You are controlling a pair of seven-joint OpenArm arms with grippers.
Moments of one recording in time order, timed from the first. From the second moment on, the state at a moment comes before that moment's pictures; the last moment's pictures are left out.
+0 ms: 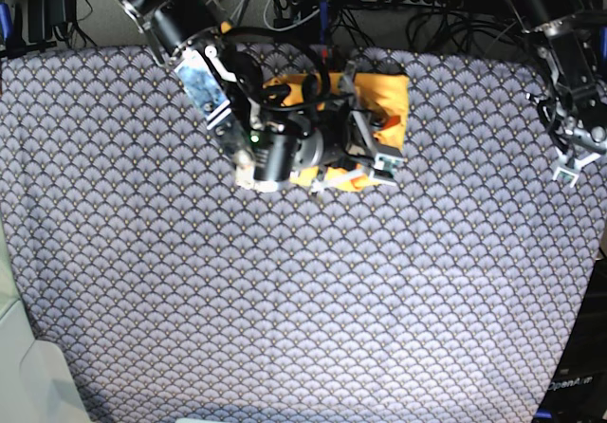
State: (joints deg) left arm 1.6 -15.2 -29.1 95.4 12.3 -40.5 78.9; right arm 9.1 -0.8 -32.8 96.8 24.2 39.9 -74.5
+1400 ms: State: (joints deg) left arm 2.5 -16.4 -29.2 95.2 12.7 -40.5 79.0; right arm 4.8 5.8 -11.0 112.5 24.7 39.9 -74.7
